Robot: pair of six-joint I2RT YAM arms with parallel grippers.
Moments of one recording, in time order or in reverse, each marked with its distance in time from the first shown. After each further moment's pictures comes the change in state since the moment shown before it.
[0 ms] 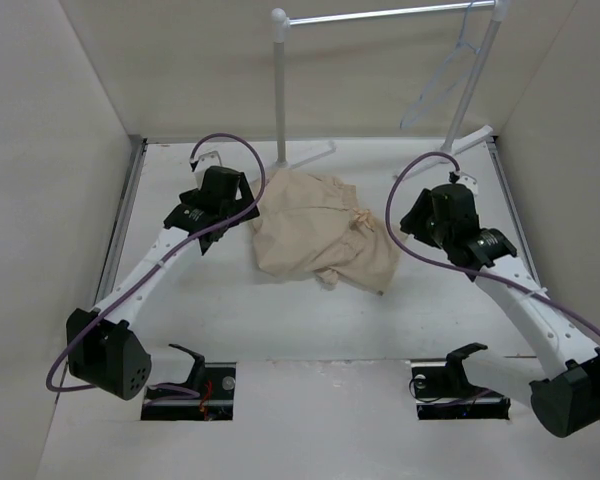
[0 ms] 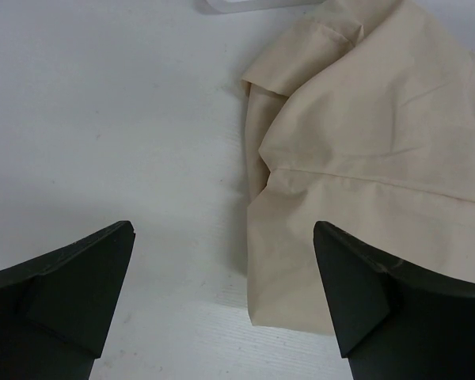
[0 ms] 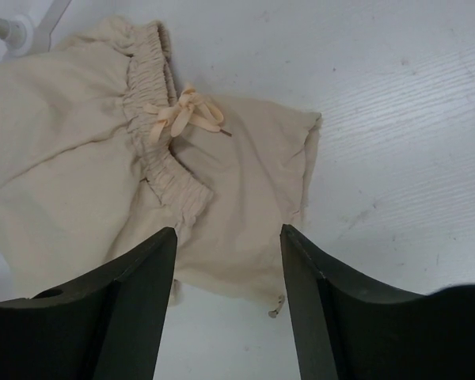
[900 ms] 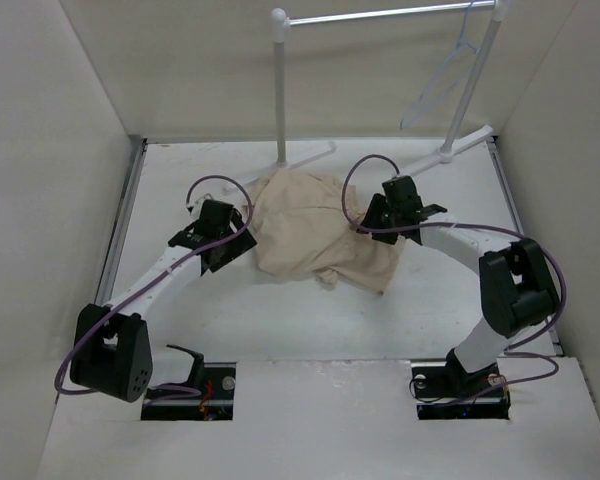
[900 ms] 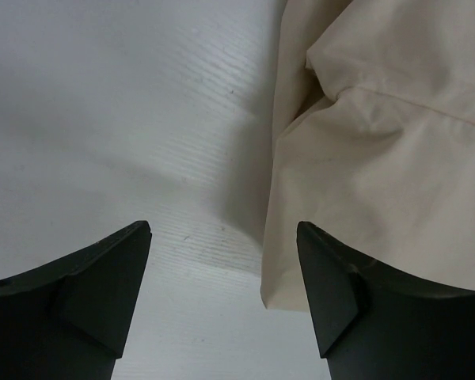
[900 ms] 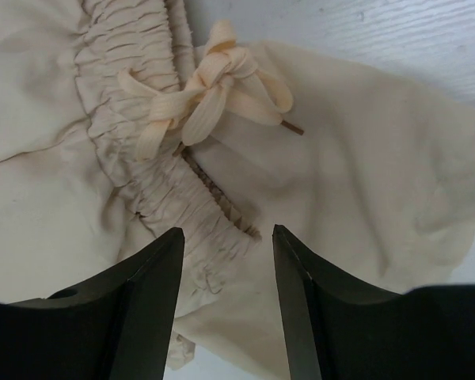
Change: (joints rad) left arm 0.085 -0.012 -0.299 0.121 0.243 -0.227; right arm 0.018 0.571 0.082 0.260 -0.271 0.039
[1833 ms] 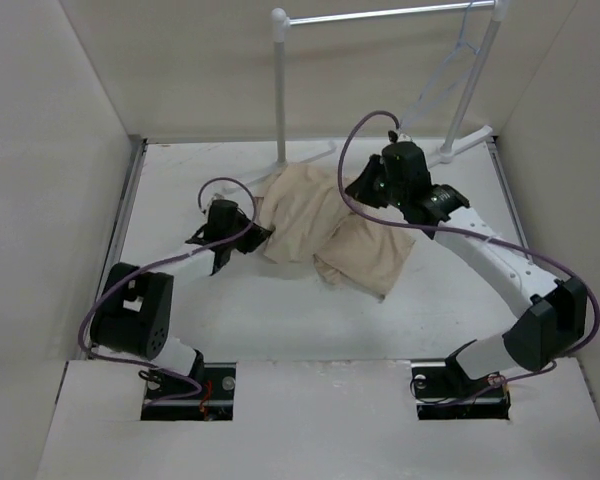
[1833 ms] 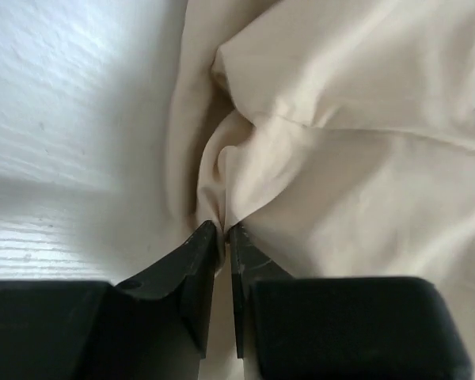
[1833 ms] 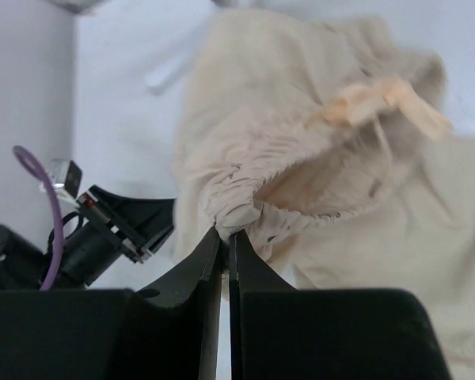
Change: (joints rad) left arm 0.009 0.241 -0.135 0.614 0.259 -0.319; right arm 0.161 -0.205 0.275 -0.117 0.070 0.025
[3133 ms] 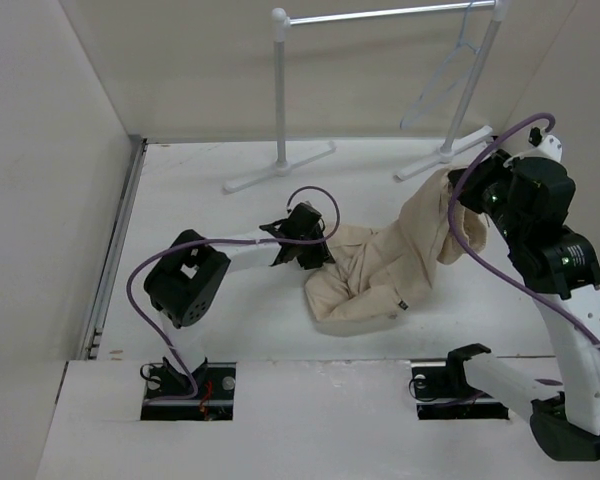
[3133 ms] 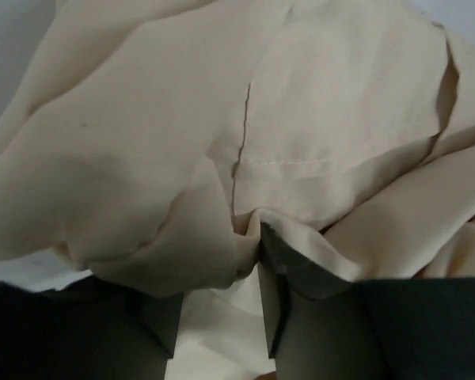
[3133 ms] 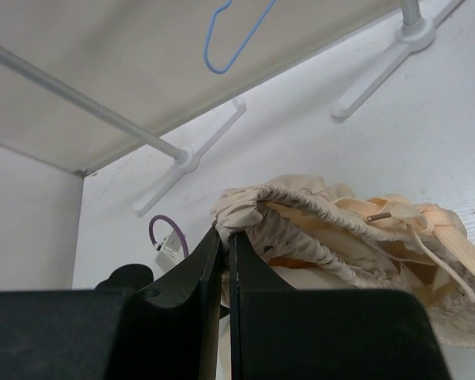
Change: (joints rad) left arm -0.406 0.303 0.363 -0.274 0.000 0.145; right arm -0.270 -0.489 0.106 -0.312 0.155 -0.112
